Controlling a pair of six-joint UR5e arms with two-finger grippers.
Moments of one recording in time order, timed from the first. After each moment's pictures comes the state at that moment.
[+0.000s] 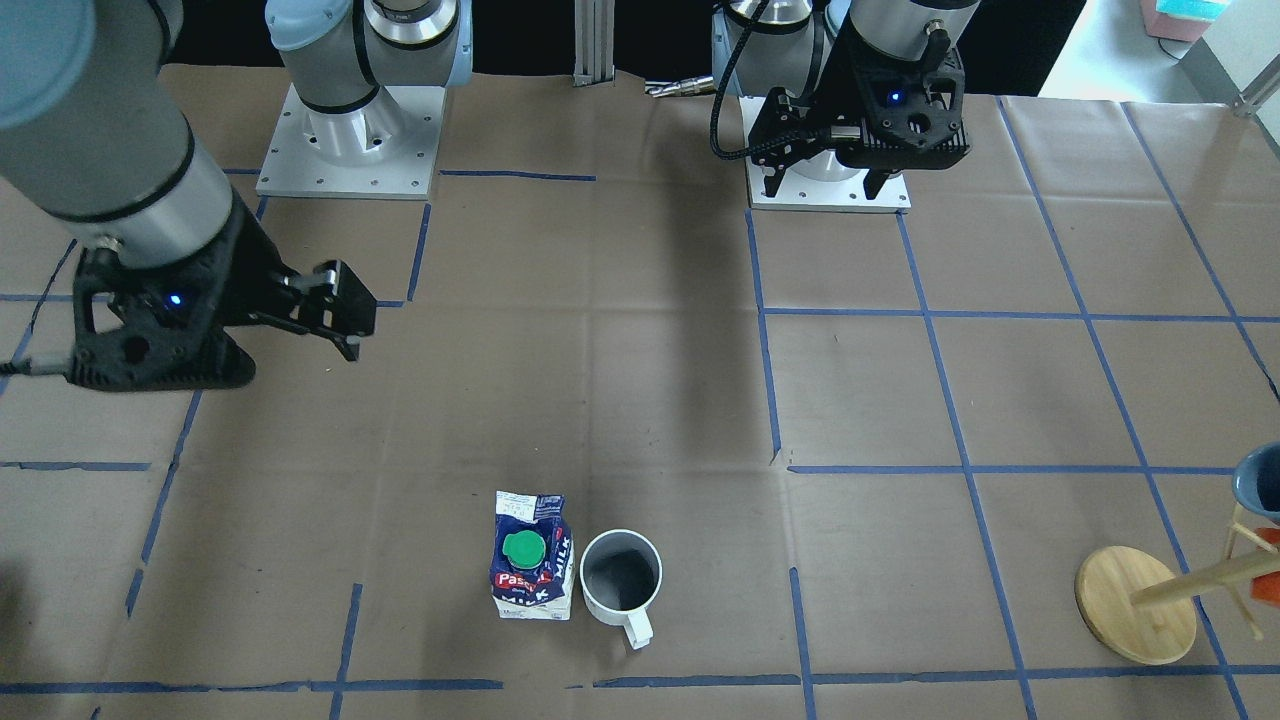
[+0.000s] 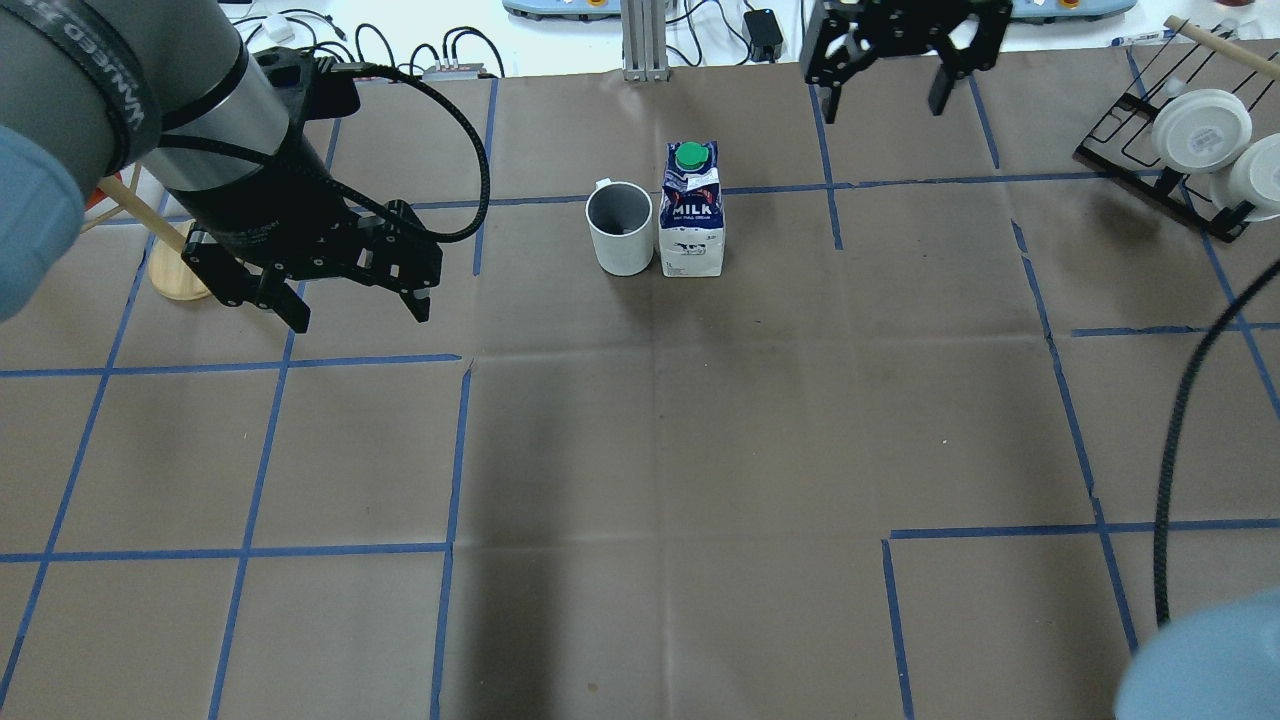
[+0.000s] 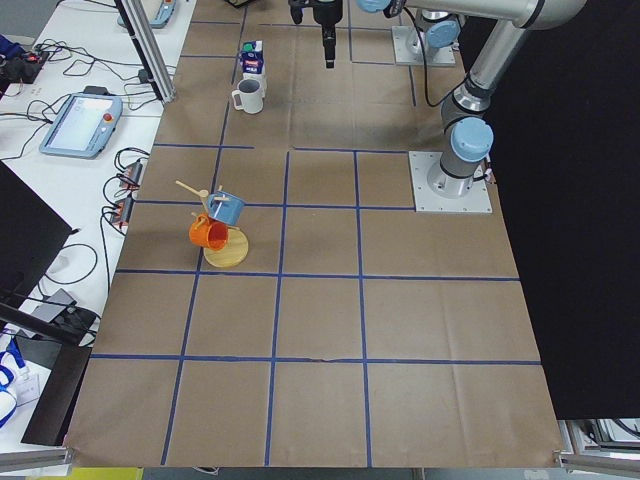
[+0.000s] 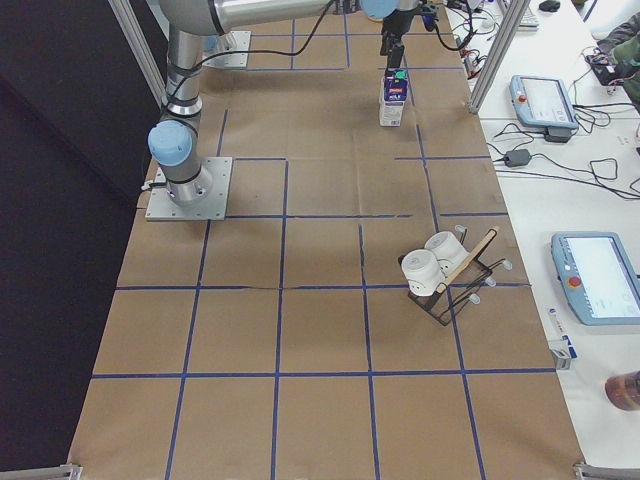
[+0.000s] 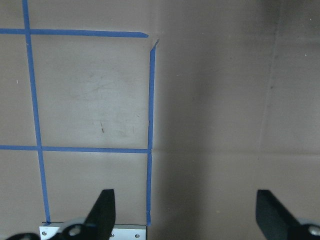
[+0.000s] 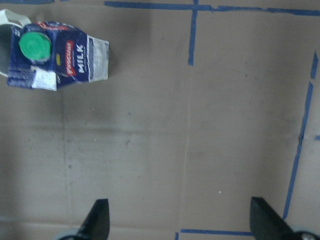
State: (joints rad) left arm -1.63 -1.47 -1.60 -1.71 1.53 -0.08; right arm 1.58 -1.32 1.24 -1.40 -1.55 -0.03
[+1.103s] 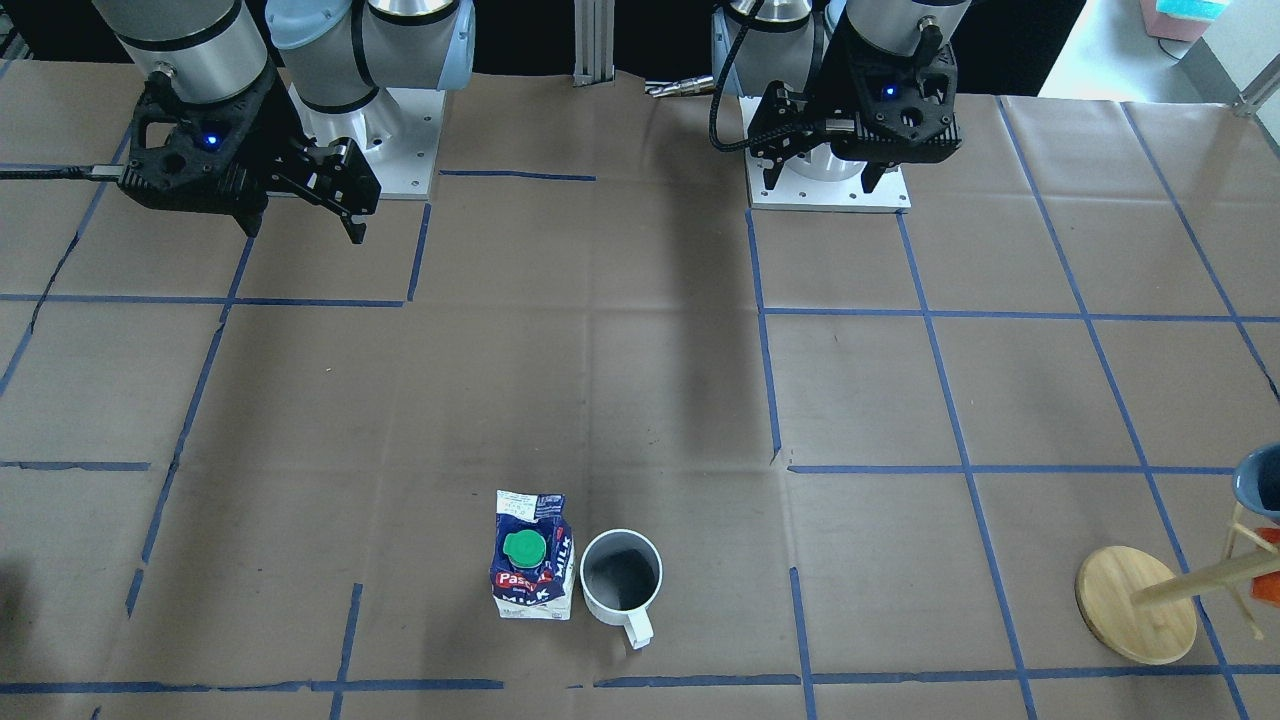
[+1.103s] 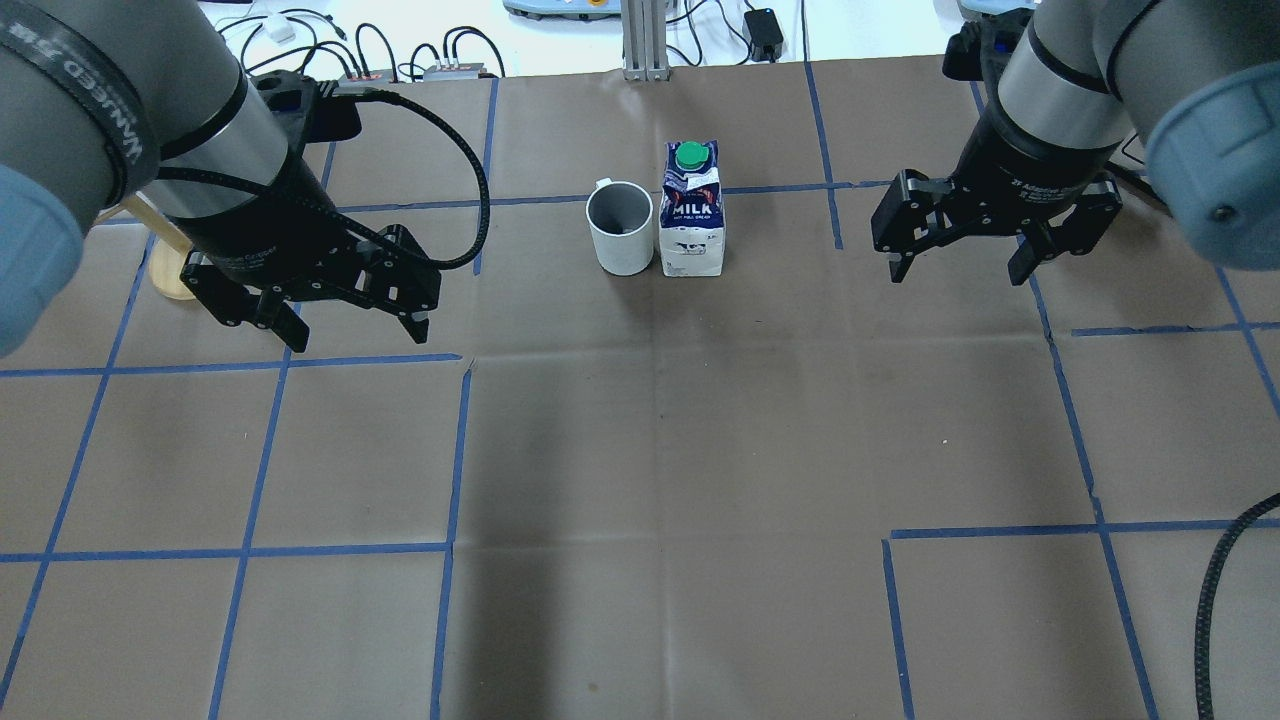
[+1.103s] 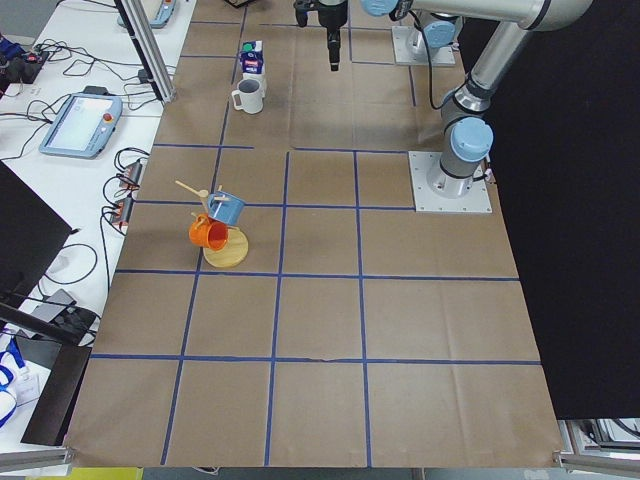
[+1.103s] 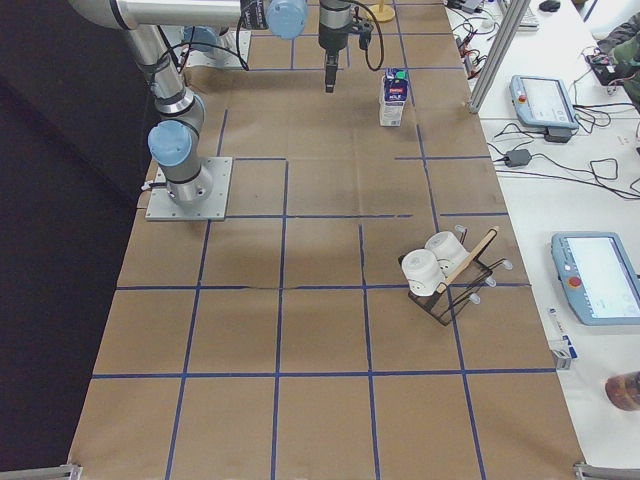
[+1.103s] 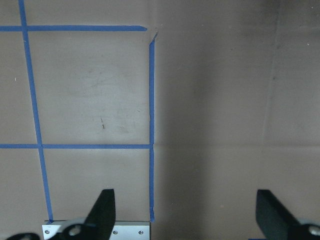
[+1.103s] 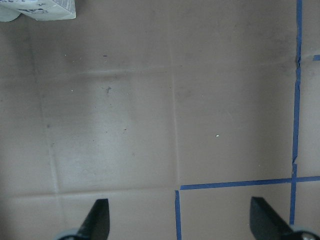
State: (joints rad) left arm -1.62 -1.45 -1.65 -1.70 1.54 -0.07; right arm 1.56 -1.64 1.67 -1.57 -1.55 0.06
